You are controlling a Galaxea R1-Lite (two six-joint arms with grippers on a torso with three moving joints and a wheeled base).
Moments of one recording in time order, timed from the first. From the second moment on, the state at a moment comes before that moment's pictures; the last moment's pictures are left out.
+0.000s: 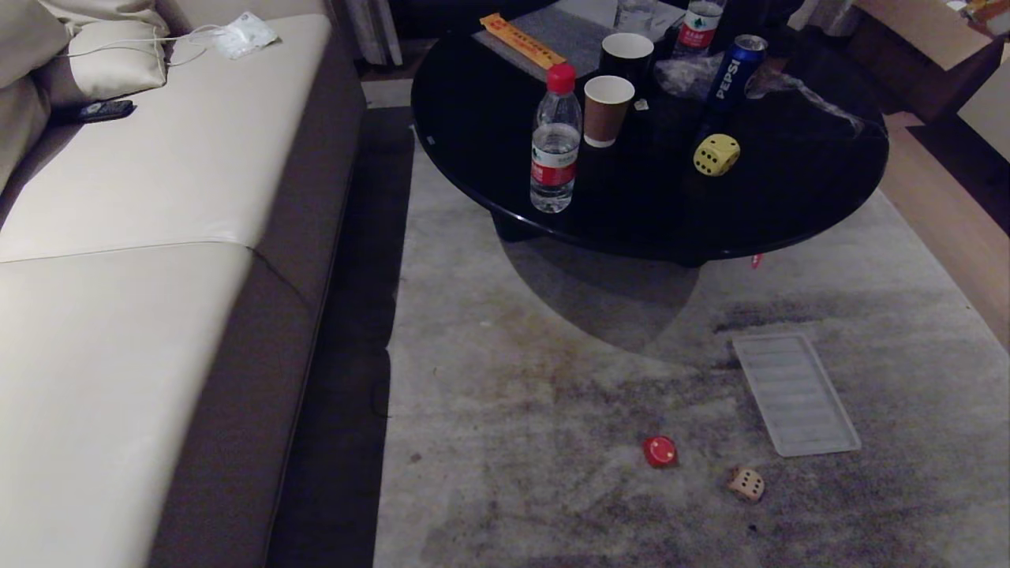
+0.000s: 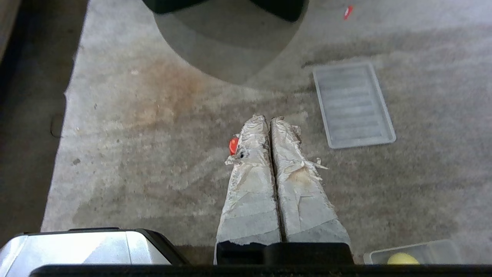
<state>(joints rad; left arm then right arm) 0.00 0.00 0.00 0.00 0.03 -0.01 0.01 0.00 0.00 -0.02 -0.01 0.05</state>
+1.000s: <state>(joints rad) 0.00 0.00 0.00 0.00 0.03 -0.01 0.01 0.00 0.00 -0.02 -0.01 0.05</state>
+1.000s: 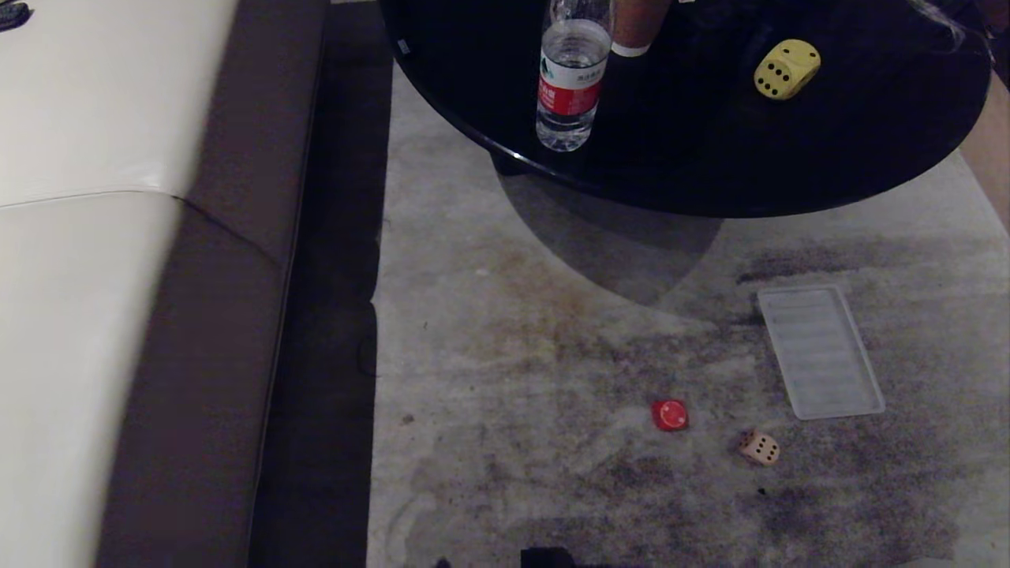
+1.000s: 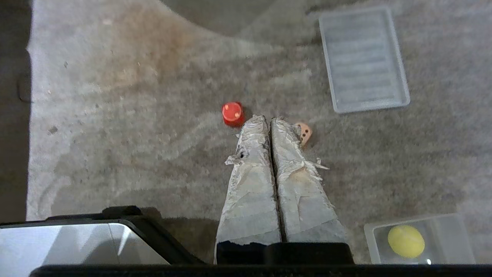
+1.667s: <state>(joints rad) 0.00 0.00 0.00 0.00 0.03 -0.01 0.01 0.00 0.00 -0.02 -0.01 0.05</state>
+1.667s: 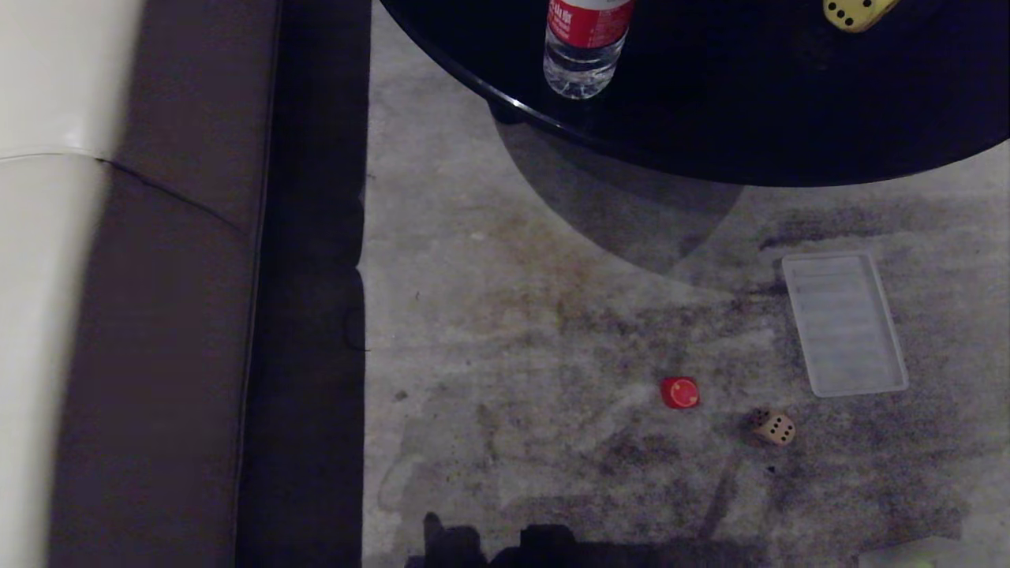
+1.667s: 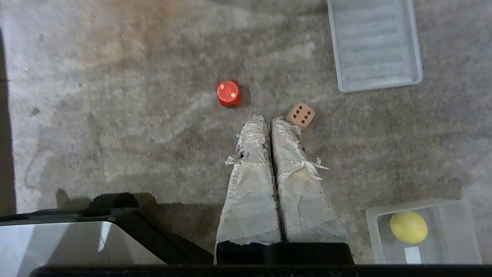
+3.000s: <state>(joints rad) 0.00 0.00 0.00 0.00 0.03 -0.01 0.01 0.27 -0.24 0.12 0.01 0.08</state>
